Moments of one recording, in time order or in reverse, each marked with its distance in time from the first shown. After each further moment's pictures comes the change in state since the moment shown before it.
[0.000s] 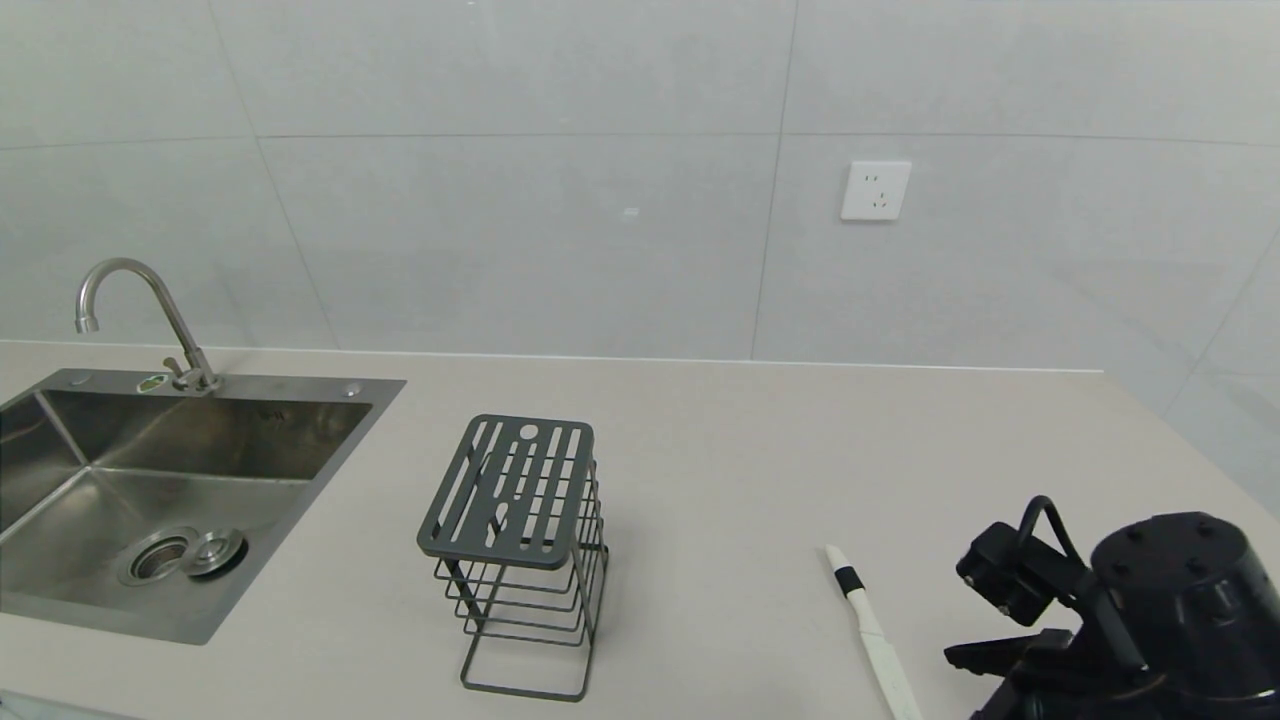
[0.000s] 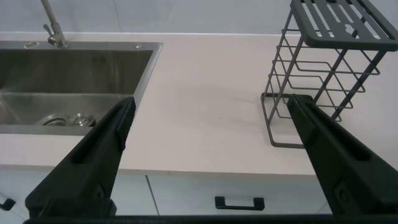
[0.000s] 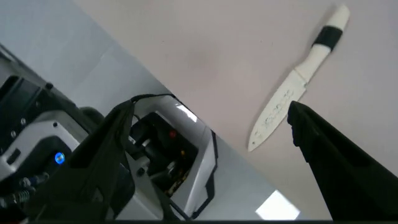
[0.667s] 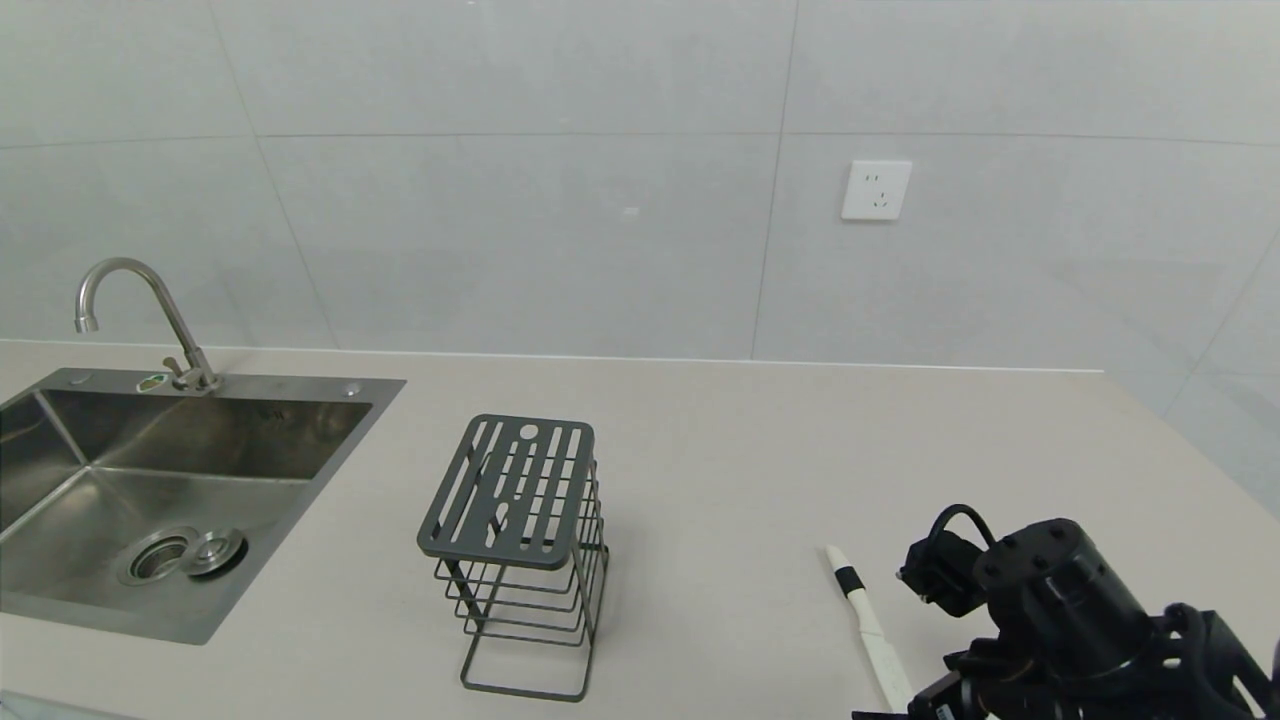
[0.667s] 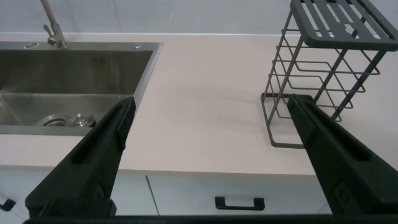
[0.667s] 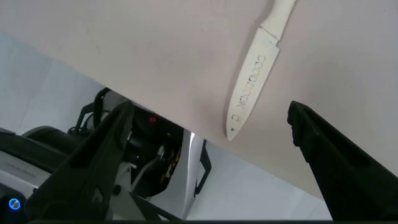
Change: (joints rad) left arm 0.000 0.000 0.000 0.000 0.000 0.000; right arm 0.006 0.207 -0.039 -0.006 -0.147 0.061
